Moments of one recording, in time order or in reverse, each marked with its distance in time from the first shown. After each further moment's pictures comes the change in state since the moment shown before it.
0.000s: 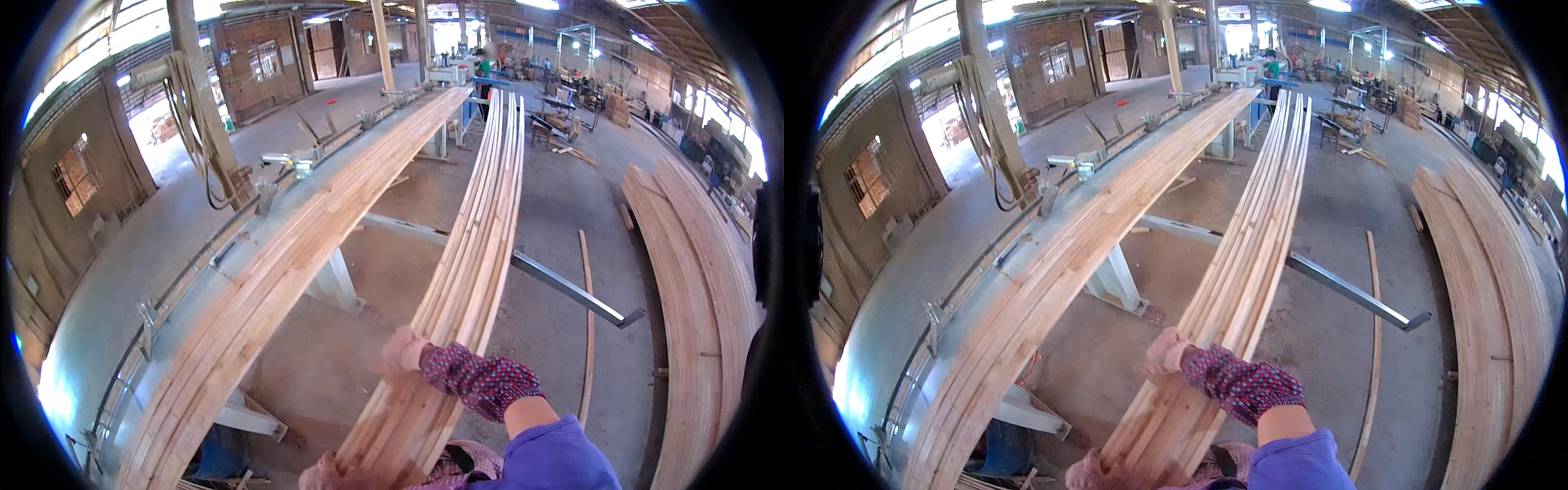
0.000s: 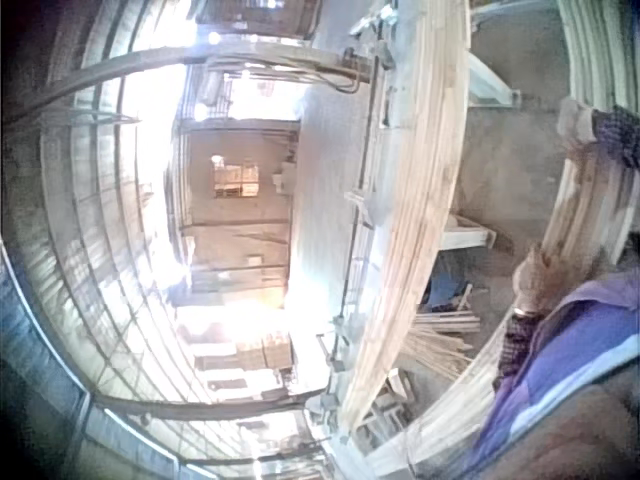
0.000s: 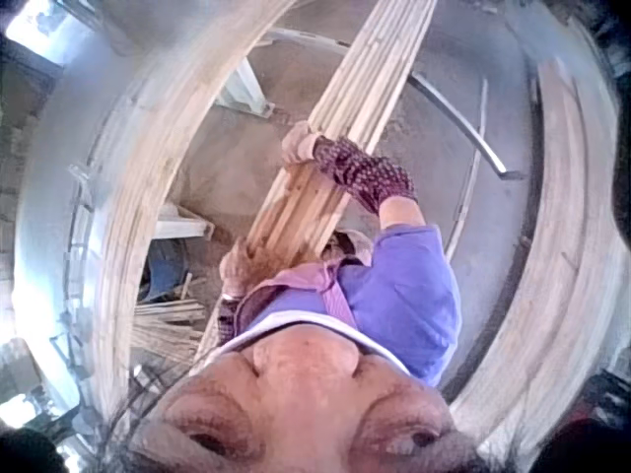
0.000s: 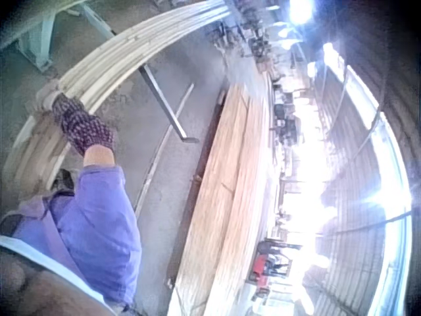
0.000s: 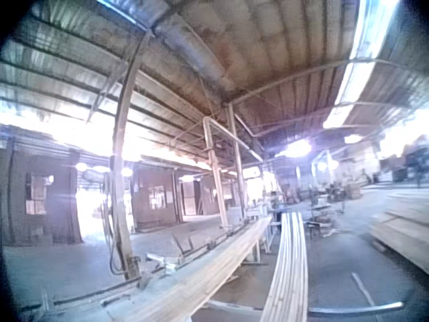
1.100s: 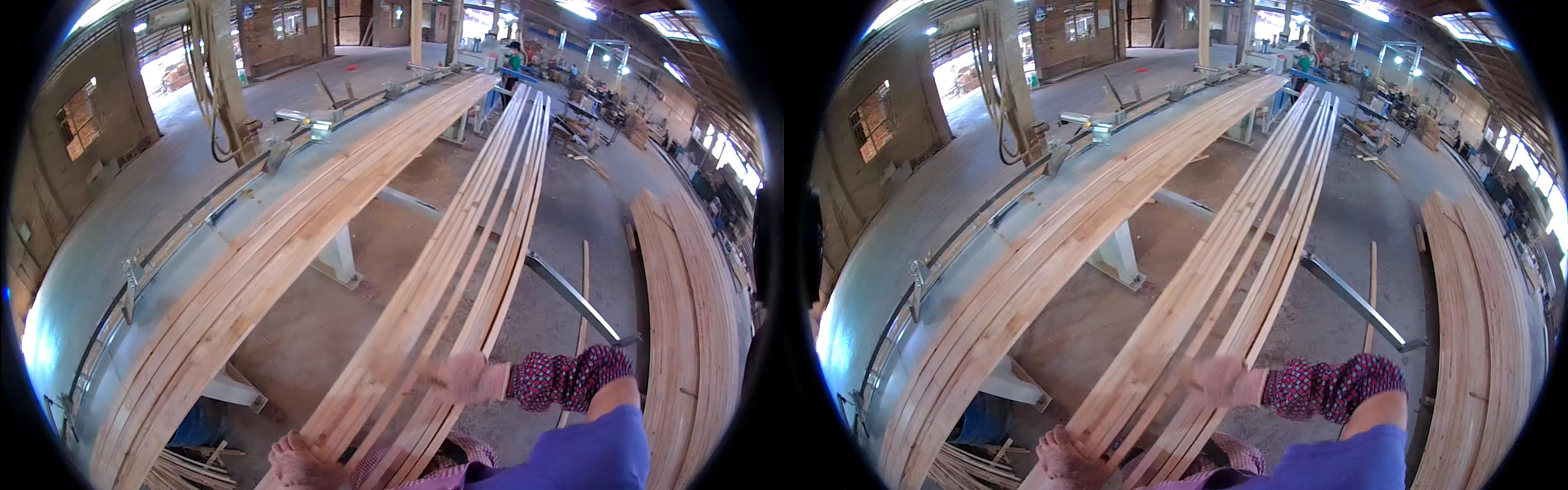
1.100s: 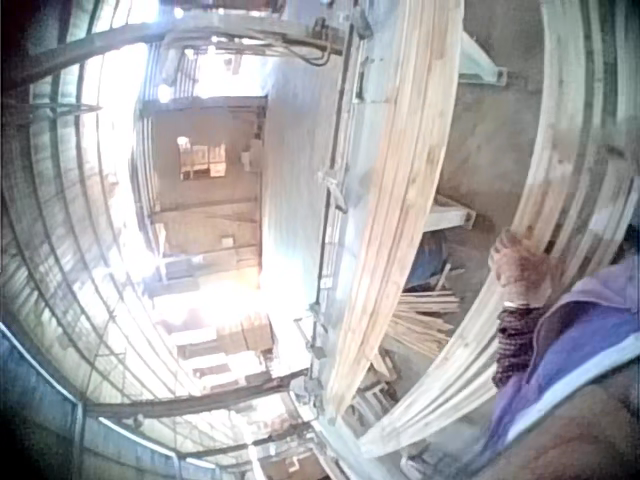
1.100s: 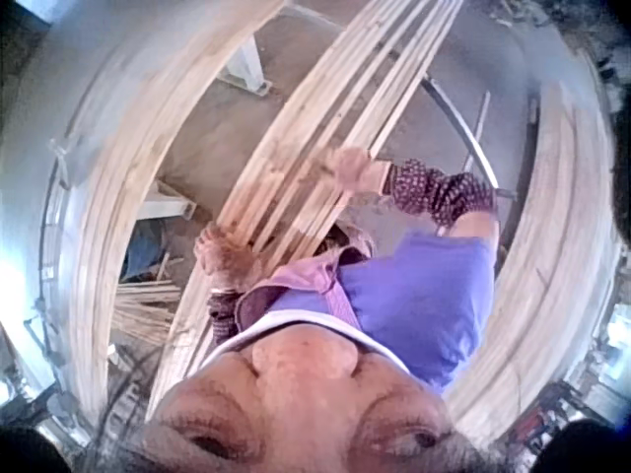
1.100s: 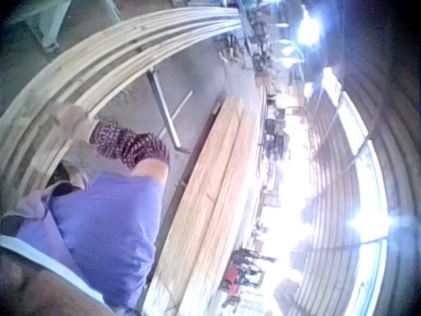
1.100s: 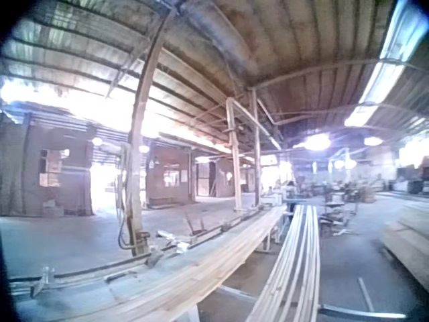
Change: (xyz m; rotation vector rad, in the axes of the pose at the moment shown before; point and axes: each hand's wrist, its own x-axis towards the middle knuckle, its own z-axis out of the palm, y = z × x) left_hand 0.032 -0.008 0.002 0.160 0.207 -0.035; right_hand -0.144 -0.007 -0.048 0.300 -0.050 -0.084
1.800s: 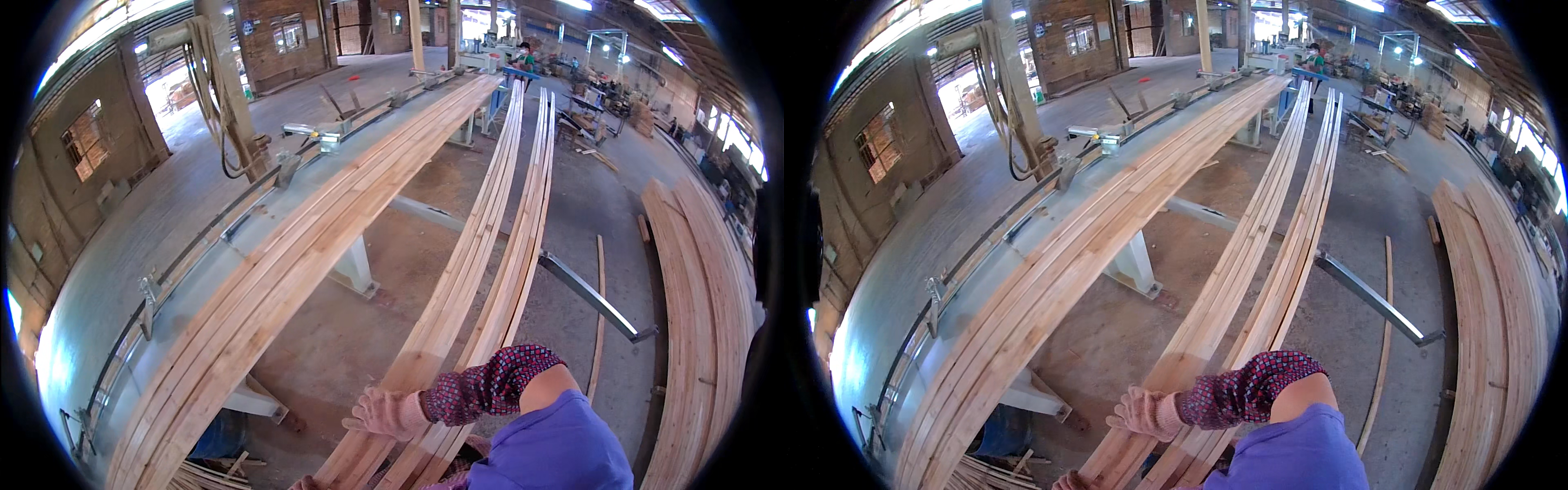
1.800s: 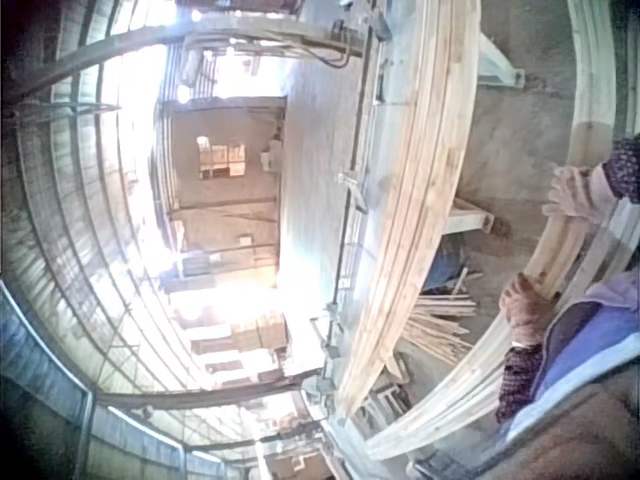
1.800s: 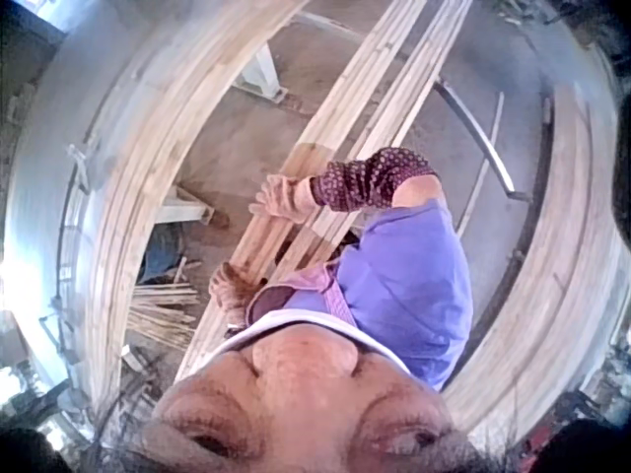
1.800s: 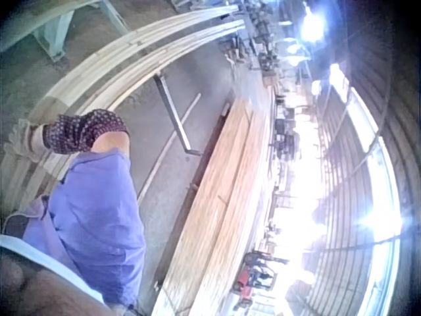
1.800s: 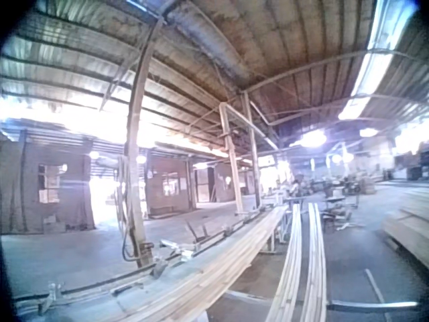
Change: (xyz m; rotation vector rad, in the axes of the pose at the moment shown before) left_hand -0.067 -0.046 0.000 0.052 -0.207 -0.202; right_hand 0.118 -0.119 0.022 -0.612 -0.131 -0.605
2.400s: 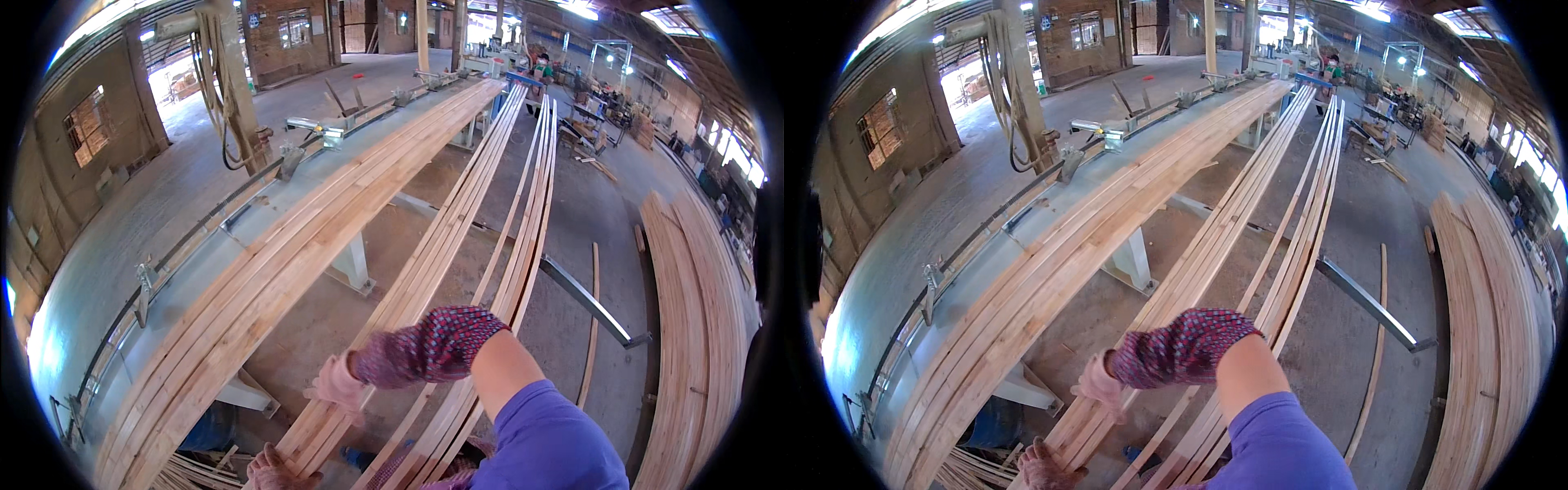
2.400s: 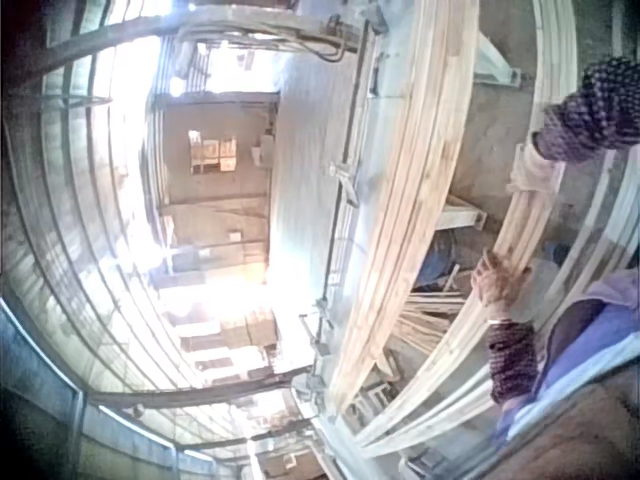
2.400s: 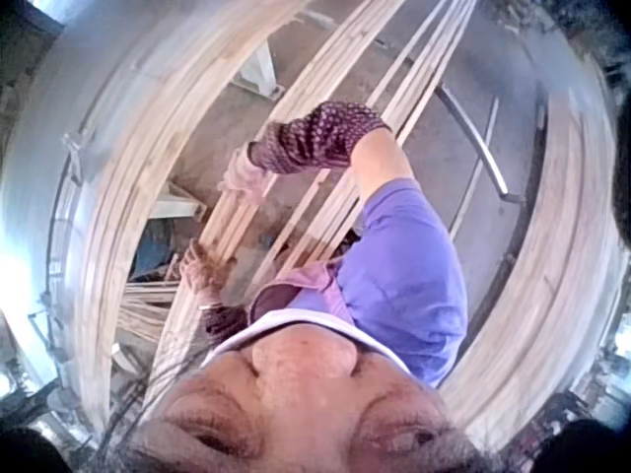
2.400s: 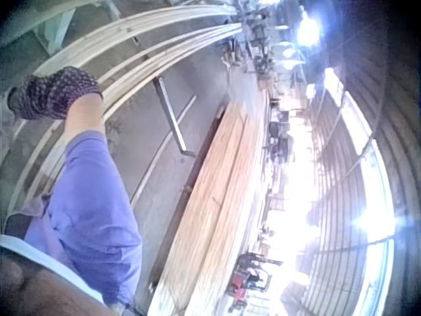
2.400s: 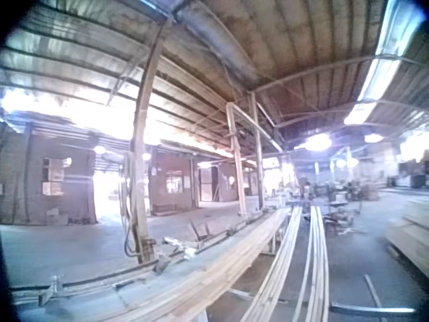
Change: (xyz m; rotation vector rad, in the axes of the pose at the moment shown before) left_hand 0.052 -0.048 0.003 0.087 0.108 0.045; right_hand 0.078 0.065 -0.036 0.302 -0.201 -0.184
